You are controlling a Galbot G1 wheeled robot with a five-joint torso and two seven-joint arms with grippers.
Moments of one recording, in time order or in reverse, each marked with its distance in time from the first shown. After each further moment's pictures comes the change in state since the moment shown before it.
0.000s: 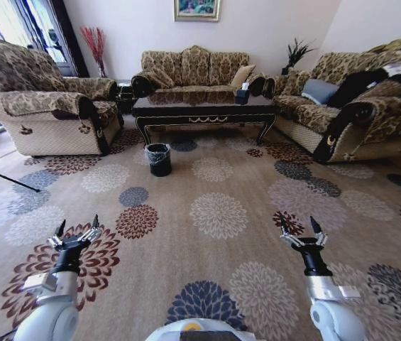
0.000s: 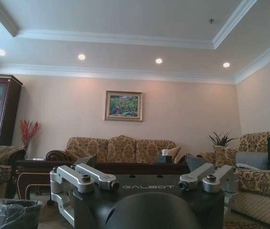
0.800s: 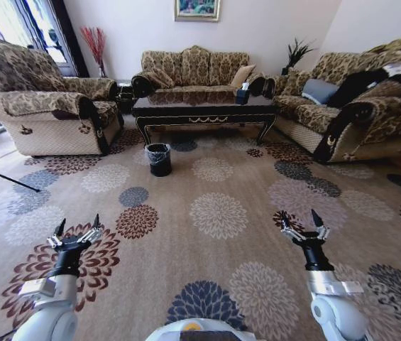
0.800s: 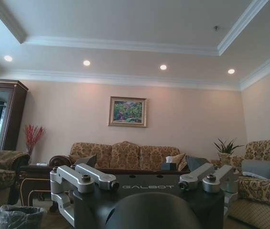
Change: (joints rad) left arm 0.031 -0.023 -0.012 -0.019 0.011 -0.030 0.038; right arm 0.019 -0.015 -0.003 0.015 -0.003 -0.003 -0.001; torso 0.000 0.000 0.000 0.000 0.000
